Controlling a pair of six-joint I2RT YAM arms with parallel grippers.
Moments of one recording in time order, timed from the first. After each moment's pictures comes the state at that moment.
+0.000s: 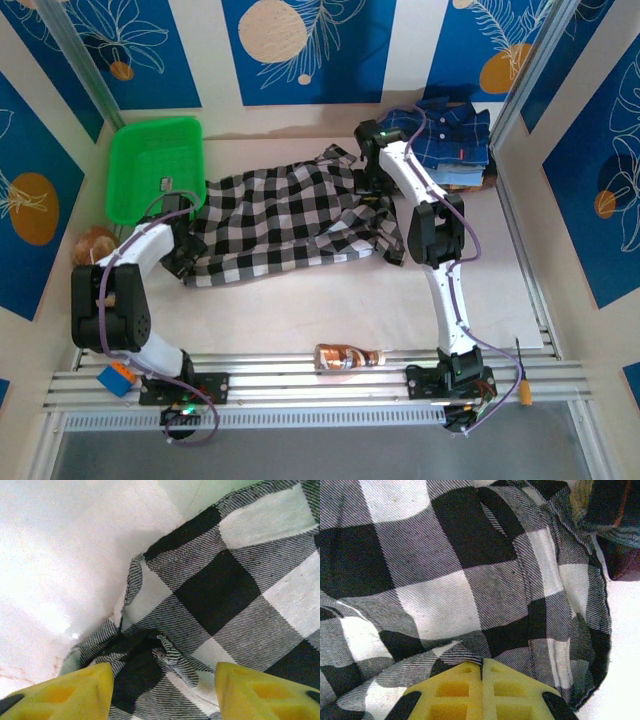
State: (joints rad) left arm 0.02 1.55 0.96 -0.72 -0.11 -0.89; right arm 0.32 2.43 2.34 -1.31 0.03 0.31
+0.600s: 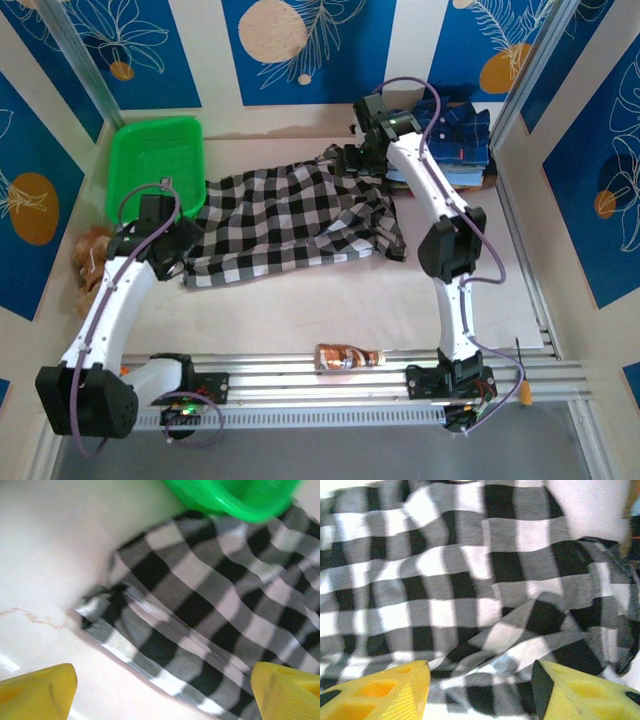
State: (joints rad) left arm -0.10 1.10 1.00 -0.90 -0.11 -0.95; right arm 0.40 2.14 2.28 -1.24 -0.14 0.33
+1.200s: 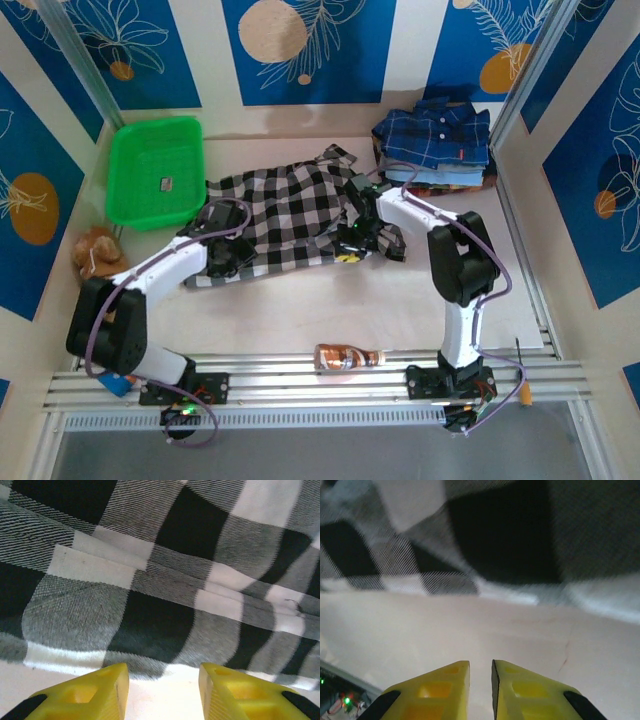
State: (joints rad) left arm -0.36 1.47 0.89 -0.59 0.05 -0.96; right arm 0.47 1.96 1.44 -0.96 -0.41 0.49
